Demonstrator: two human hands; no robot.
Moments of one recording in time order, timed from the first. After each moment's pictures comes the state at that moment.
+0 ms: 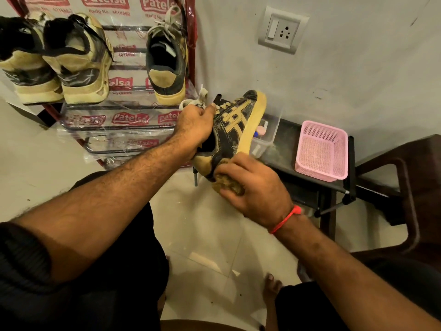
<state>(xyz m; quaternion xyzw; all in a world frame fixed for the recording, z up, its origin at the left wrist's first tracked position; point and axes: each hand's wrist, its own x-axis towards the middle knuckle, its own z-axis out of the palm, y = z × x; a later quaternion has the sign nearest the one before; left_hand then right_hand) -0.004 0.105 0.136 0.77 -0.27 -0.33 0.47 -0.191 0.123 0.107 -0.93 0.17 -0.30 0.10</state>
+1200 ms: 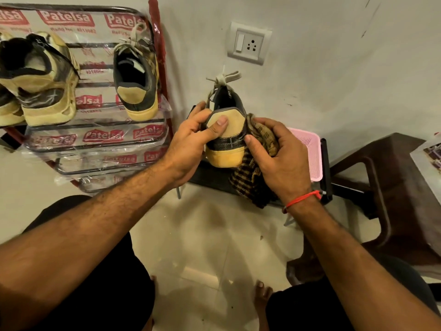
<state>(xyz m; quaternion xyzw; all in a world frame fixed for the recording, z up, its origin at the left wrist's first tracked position) -0.032 0.103 0.125 0.47 -0.41 -0.49 0.61 -0.224 0.069 0.156 -0.76 0.39 -0.43 0.29</state>
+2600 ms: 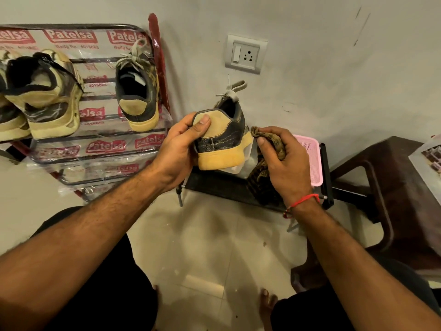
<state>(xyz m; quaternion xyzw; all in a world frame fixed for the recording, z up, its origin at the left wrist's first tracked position) -0.028 0.116 0.151 0.43 -0.34 -0.52 0.66 -0.231 0.046 0.135 -0.72 0.41 -0.47 0.31</state>
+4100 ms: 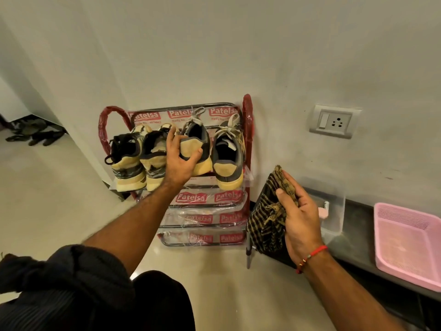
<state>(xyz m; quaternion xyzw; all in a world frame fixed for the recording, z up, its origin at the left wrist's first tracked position) 0.215 0.096 0.139 0.72 -0.43 0.00 0.55 -0.071 0.052 0.125 -0.42 0.30 -0.47 0.72</state>
